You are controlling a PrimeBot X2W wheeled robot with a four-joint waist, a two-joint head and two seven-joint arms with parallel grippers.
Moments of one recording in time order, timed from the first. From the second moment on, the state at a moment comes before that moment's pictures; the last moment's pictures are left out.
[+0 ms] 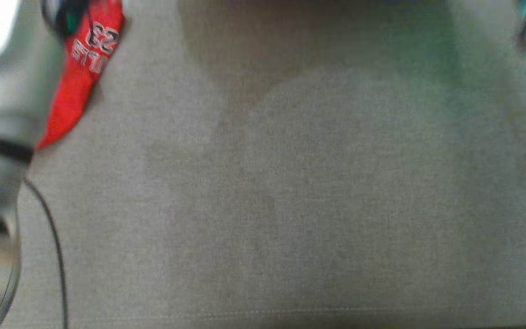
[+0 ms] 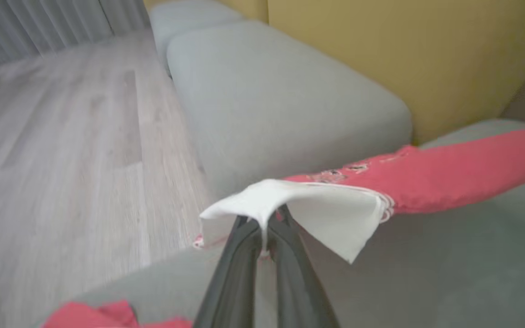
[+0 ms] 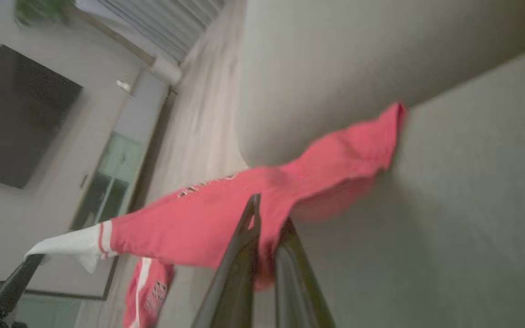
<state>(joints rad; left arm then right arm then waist) -1.40 0.25 -0.73 0.89 -0.64 -0.13 0.13 -1.15 -0.31 0.09 0.81 1.02 0.12 0.58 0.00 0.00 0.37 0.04</state>
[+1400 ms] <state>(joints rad) -0.91 0.79 -1.05 0.05 -1.35 0.09 1.15 -0.53 -0.41 0.07 0.42 0.87 0.12 1.56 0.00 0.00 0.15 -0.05</state>
